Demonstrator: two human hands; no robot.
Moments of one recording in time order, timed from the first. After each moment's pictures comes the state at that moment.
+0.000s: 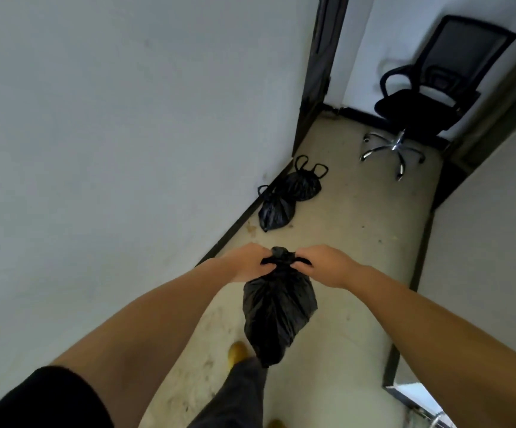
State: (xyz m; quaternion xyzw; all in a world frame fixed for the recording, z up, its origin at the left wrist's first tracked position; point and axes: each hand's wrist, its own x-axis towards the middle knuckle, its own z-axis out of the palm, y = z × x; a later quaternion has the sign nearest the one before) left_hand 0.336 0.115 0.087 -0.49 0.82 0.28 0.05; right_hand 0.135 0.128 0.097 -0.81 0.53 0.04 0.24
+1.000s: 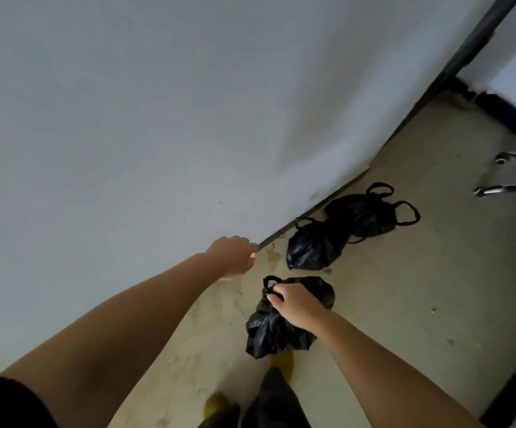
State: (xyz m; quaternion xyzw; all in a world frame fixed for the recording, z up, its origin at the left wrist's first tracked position) left_hand 0.395 -0.333 -0.084 -0.63 0.71 0.27 0.14; right_hand 0.204 -0.320 -0.122 -0.77 0.45 0.15 0.42
